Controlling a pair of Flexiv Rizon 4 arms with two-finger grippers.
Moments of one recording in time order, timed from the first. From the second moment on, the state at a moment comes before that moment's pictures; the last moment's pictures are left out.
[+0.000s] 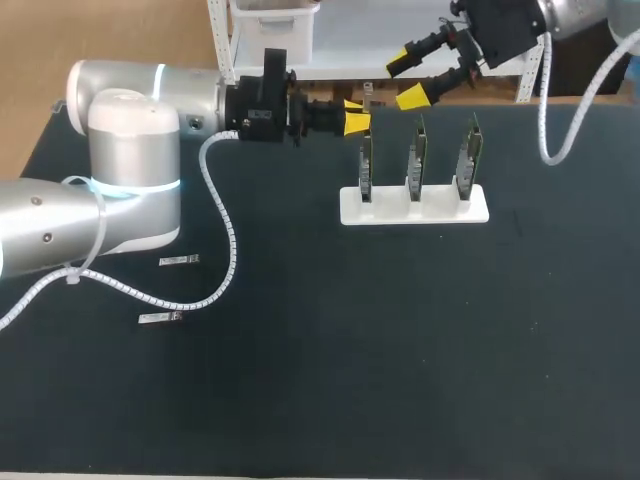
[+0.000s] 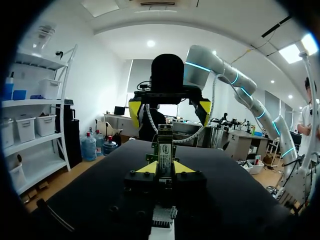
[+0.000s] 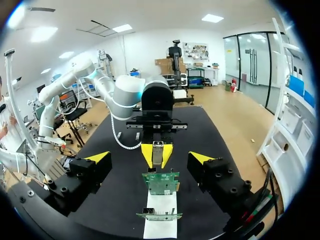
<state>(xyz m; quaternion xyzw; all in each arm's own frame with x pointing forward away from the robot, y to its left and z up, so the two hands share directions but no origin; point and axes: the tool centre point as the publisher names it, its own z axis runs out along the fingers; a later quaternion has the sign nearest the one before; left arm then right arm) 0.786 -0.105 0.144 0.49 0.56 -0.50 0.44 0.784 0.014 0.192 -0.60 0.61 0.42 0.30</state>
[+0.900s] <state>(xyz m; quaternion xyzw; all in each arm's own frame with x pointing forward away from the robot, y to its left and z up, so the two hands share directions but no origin) 0.786 -0.105 0.144 0.49 0.56 -0.50 0.44 0.783 0.038 0.186 -0.59 0.62 0.41 0.31</state>
